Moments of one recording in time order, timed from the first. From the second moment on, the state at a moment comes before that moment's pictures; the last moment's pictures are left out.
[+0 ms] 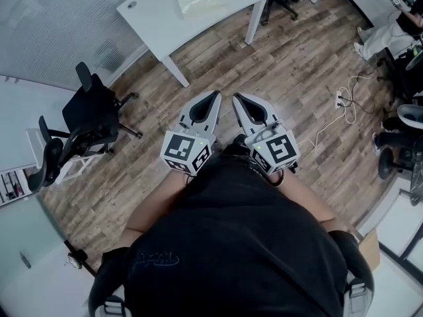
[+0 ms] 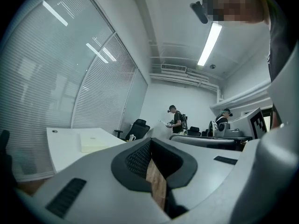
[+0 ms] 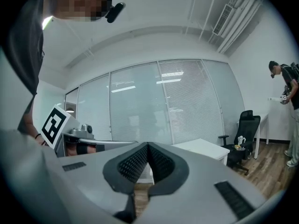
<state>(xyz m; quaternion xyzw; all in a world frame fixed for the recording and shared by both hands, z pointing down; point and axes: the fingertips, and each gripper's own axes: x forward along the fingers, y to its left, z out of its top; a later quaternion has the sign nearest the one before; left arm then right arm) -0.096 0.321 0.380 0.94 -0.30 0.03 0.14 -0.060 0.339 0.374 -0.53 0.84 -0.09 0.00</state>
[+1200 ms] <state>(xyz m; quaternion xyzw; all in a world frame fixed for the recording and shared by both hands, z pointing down) 0.018 0.214 0.384 0.95 -0.29 0.03 0.15 0.045 0.235 0.377 -0.53 0.85 -0.09 0.00</state>
